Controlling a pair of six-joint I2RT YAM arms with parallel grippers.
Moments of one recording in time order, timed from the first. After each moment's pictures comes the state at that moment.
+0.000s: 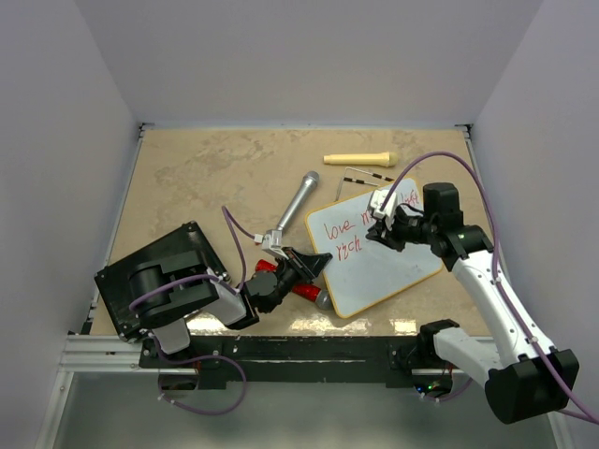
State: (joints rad) left arm -1.14 1.72 0.36 1.39 -0.45 -0.94; right arm 0.22 0.99 0.89 -0.63 -0.71 -0.73
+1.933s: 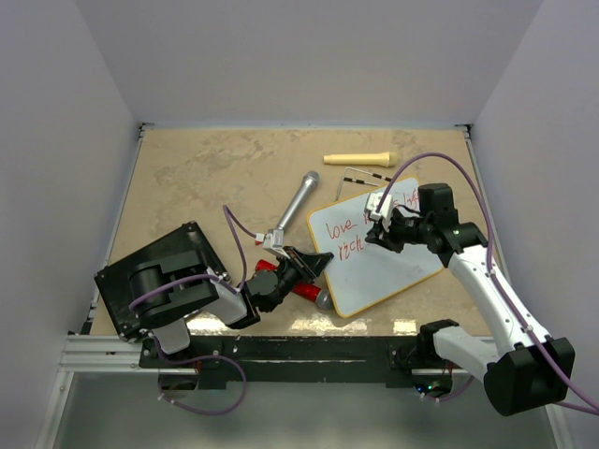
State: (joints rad) left arm -1.14 1.72 0.37 1.39 -0.44 -0.91; right arm 0.22 1.04 0.87 -0.64 -0.71 -0.78
